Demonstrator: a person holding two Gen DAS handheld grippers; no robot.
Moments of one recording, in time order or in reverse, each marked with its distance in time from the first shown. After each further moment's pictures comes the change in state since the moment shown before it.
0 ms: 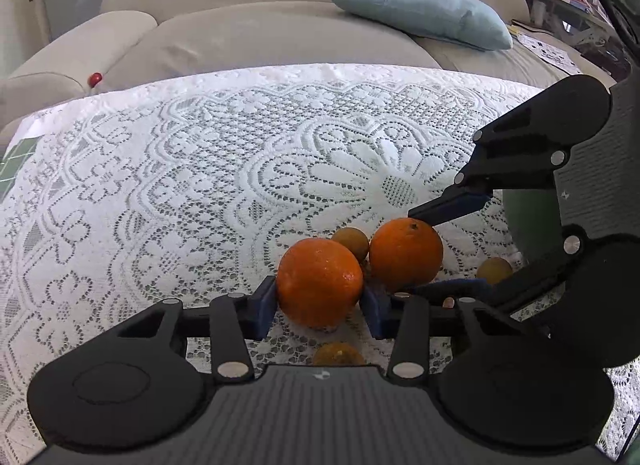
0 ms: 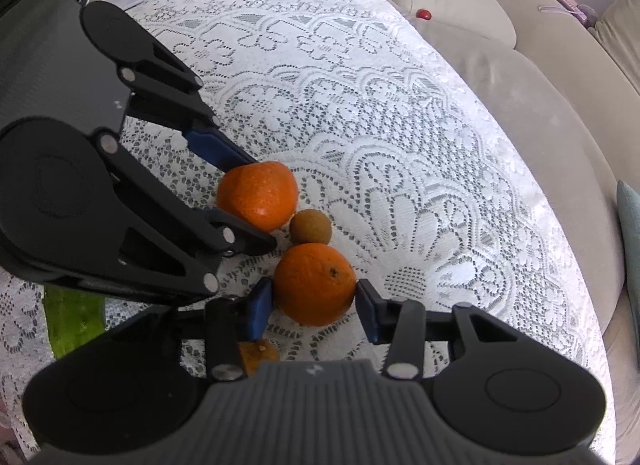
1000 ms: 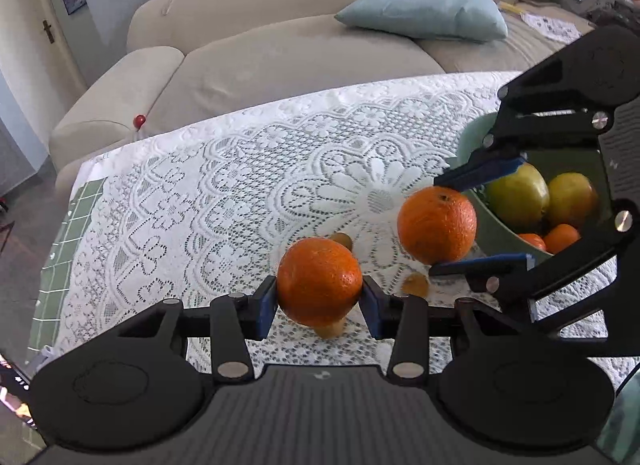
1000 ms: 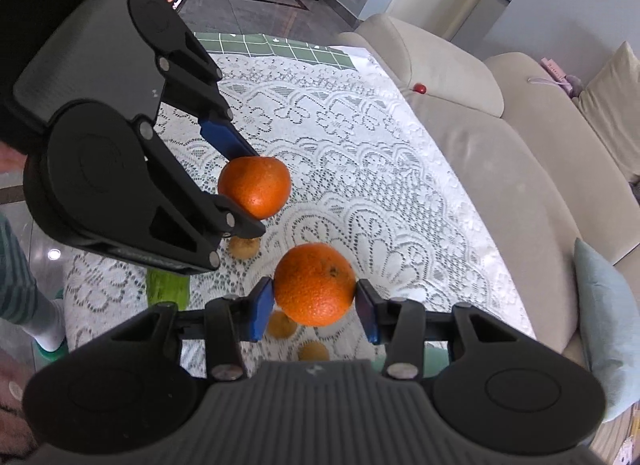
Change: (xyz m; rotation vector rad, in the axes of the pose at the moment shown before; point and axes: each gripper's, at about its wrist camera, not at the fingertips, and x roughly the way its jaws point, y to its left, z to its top) left arm -0.087 -0.057 0.015 0.107 0.033 0.178; right arm -0.123 0.023 -0.018 -0.113 -0.142 -0.047
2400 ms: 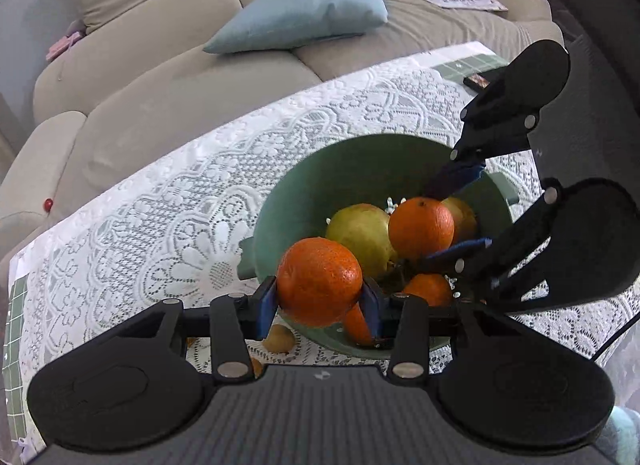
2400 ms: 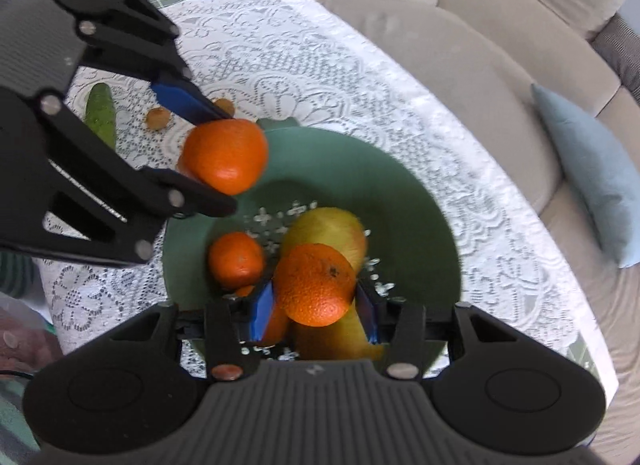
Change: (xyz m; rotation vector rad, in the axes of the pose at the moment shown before) left arm 0.019 -0.132 0.052 0.237 -0.008 -0.141; right arm -0.018 -0.080 -0.129 0.273 0.168 0.010
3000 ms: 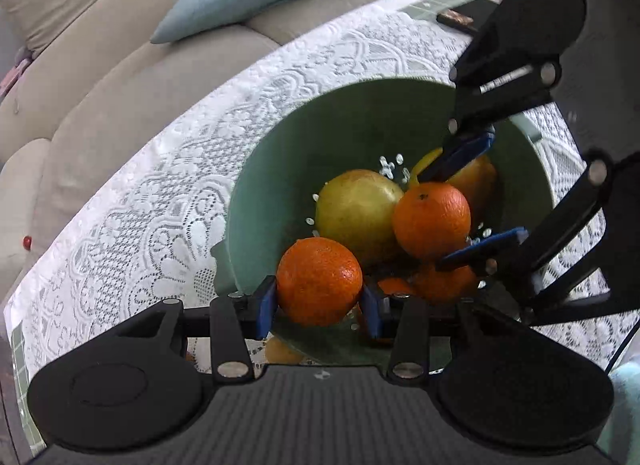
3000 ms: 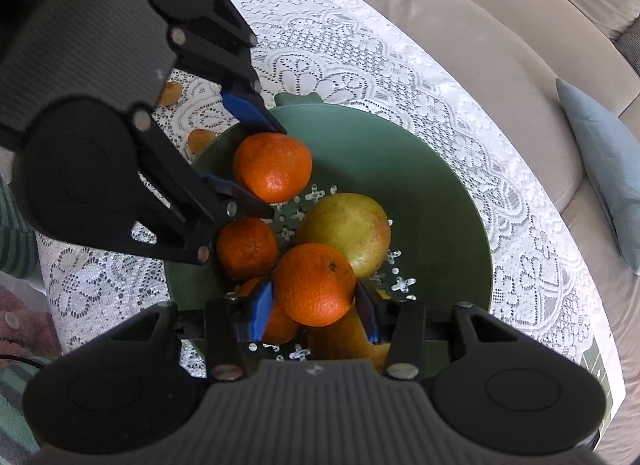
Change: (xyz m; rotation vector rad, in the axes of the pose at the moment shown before) left arm 0.049 -0.003 0.003 0.199 0.098 -0.033; right arm 0.021 0.008 0.002 -0.040 0.043 0.039
